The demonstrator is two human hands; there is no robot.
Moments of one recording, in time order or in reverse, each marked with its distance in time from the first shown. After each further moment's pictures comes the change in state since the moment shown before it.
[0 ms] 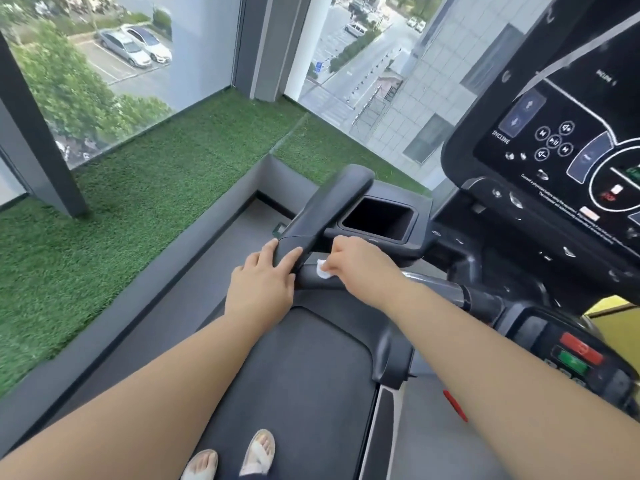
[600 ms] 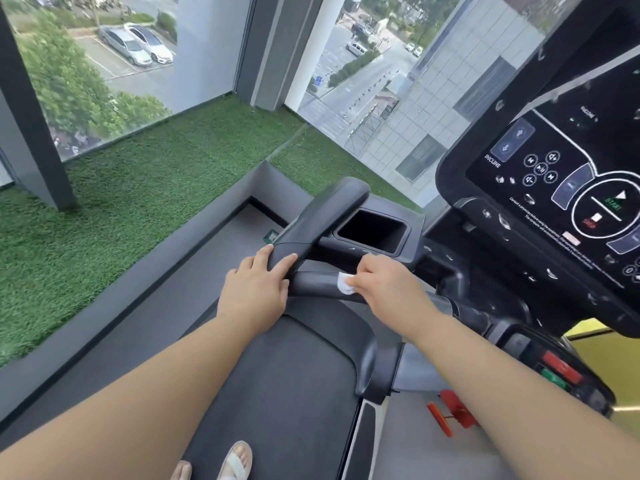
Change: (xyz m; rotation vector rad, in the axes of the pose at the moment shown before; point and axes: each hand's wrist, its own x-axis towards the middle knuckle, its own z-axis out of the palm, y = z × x) left_hand 0.001 -0.001 -0.001 -0.023 -0.010 -0.001; right_hand -0.044 0.029 0.003 0.007 0.251 -0.077
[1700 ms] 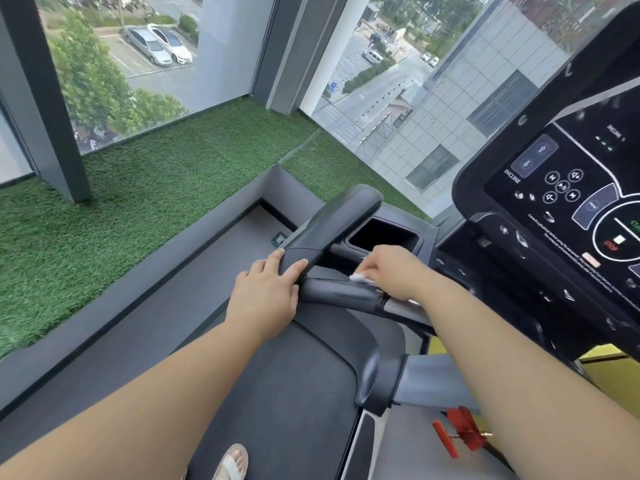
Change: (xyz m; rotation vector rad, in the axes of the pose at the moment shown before) left_hand 0.001 0.001 0.000 -0.006 0.009 0.002; right_hand 0.064 0.016 -0.018 0.066 -0.520 0.369
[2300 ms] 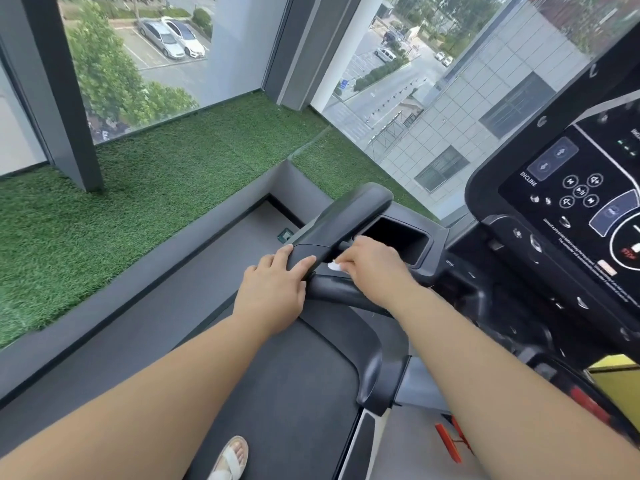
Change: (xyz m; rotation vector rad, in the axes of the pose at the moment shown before) left_hand 0.001 -0.002 0.001 -0.051 0.008 0.000; right_hand 0.002 -0.040 0.014 -0.105 0.166 -0.088
